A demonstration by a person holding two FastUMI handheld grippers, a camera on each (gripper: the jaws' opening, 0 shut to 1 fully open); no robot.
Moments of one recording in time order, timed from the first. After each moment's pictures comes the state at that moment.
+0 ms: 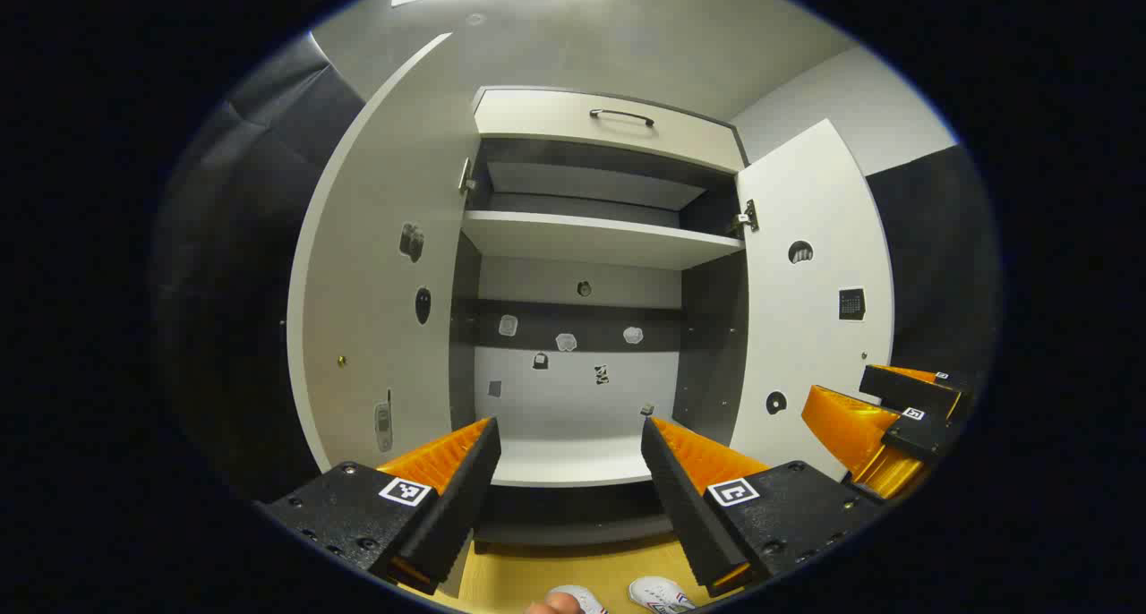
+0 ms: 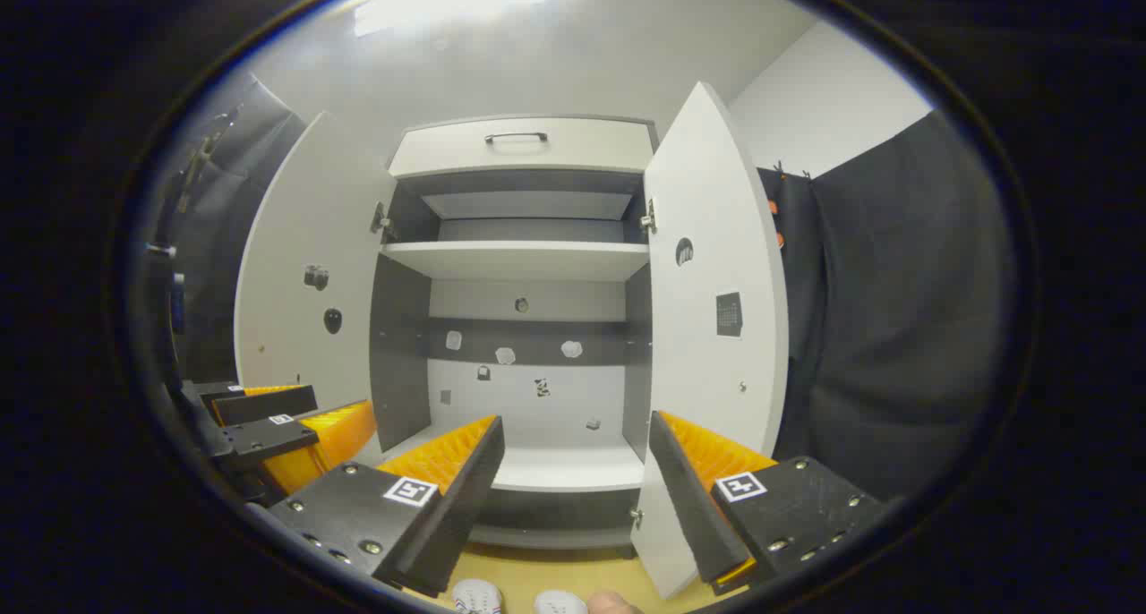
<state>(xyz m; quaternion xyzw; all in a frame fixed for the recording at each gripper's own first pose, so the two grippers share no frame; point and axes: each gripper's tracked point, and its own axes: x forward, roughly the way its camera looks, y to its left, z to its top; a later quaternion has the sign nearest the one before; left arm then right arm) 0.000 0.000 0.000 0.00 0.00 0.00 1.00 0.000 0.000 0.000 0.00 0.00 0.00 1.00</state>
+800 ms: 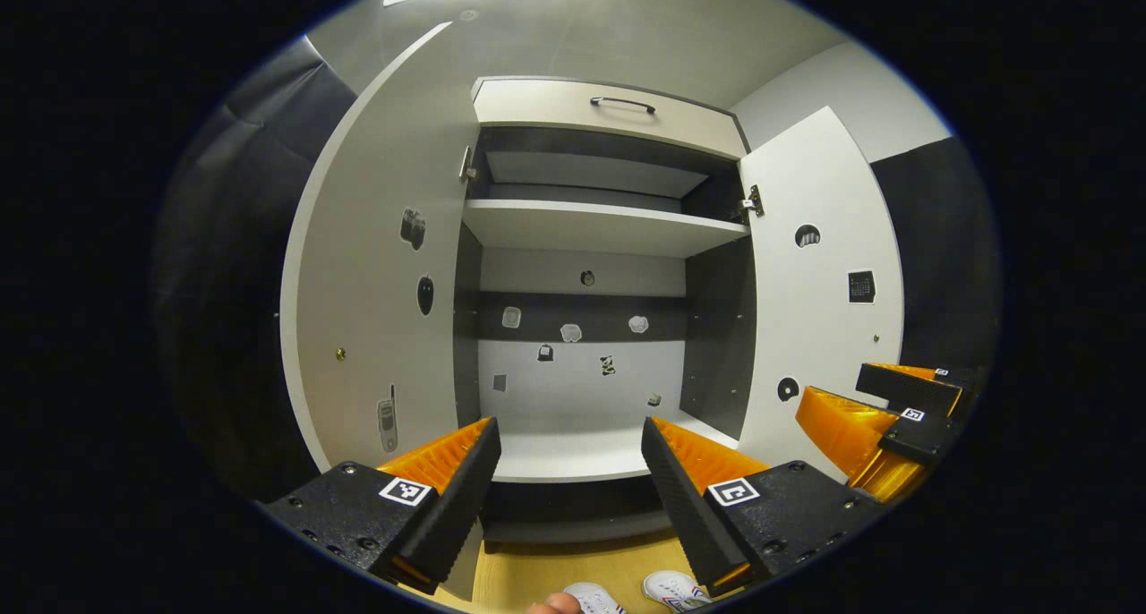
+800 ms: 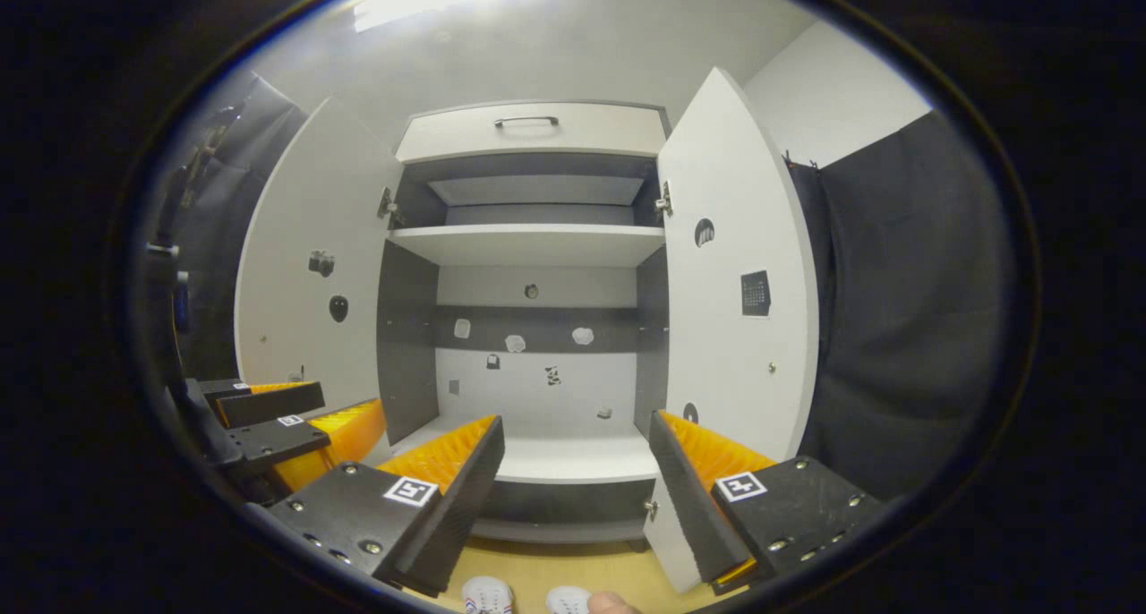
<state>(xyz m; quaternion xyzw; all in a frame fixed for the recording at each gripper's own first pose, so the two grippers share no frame) 0.008 0.008 -0.010 0.01 0.01 0.00 1.00 0.006 0.014 -0.013 0.00 0.02 0.00 1.00</state>
